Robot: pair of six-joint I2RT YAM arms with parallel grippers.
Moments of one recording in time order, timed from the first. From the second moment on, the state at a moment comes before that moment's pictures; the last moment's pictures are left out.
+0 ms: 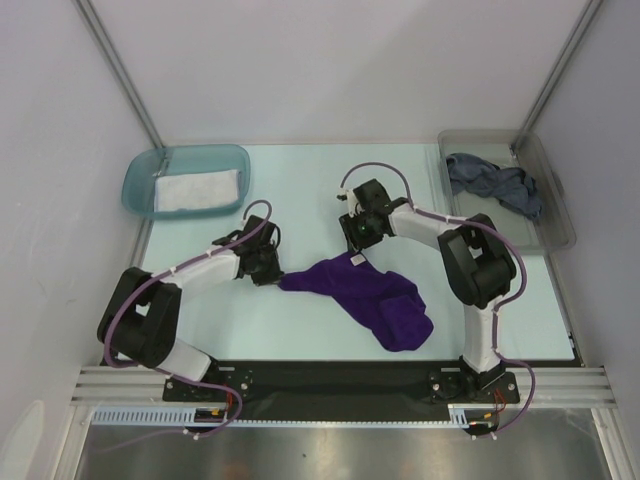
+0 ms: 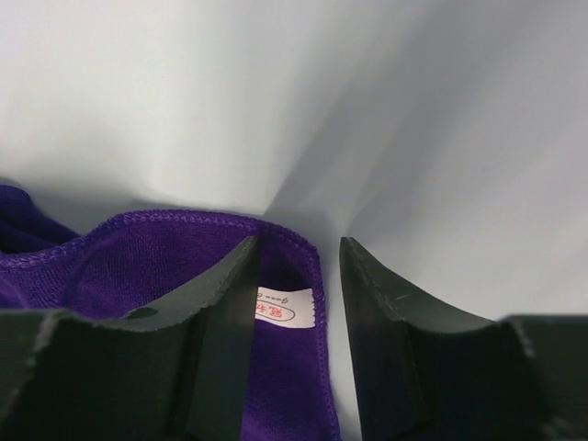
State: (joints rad) left arm -0.44 1.50 0.79 -0.42 0.01 -0.67; right arm 0.54 2.00 1.37 -0.39 -0.19 0.04
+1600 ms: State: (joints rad) left arm -0.58 0.77 1.28 -0.25 0.62 -0.59; right arm 0.62 0.54 1.26 -0.40 -0.04 0.22
